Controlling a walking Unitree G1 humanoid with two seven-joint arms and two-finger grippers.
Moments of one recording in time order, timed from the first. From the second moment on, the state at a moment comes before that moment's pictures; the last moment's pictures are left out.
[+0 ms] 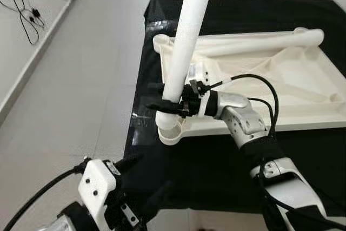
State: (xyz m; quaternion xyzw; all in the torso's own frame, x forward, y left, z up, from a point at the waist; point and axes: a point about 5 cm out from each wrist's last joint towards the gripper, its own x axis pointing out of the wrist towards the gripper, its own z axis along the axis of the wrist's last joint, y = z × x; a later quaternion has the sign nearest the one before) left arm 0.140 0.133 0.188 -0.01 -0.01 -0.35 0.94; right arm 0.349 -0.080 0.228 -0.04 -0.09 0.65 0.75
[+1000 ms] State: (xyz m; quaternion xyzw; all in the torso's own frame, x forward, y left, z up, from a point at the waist) left arm 0.127 0.131 0.193 -0.06 -0.04 -0.30 0.95; right arm 0.331 -0.059 0.248 -0.15 -0.12 0.75 0.63
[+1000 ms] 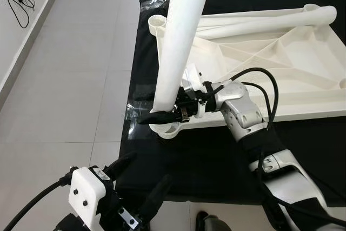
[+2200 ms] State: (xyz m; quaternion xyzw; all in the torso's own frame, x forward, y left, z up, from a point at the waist) left arm 0.124 0.127 0.193 -0.07 -0.05 -0.31 0.95; right arm 0.325 -0.054 0.258 -0.27 -0.09 0.81 0.51
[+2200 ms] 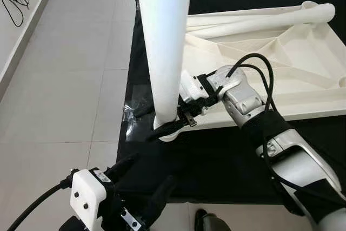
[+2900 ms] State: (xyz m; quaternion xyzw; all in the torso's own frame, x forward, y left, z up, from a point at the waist) left arm 0.127 0.127 0.194 -0.07 -0.05 -0.30 0.95; right arm 0.341 -0.056 0.245 -0.10 -0.10 0.77 0.62
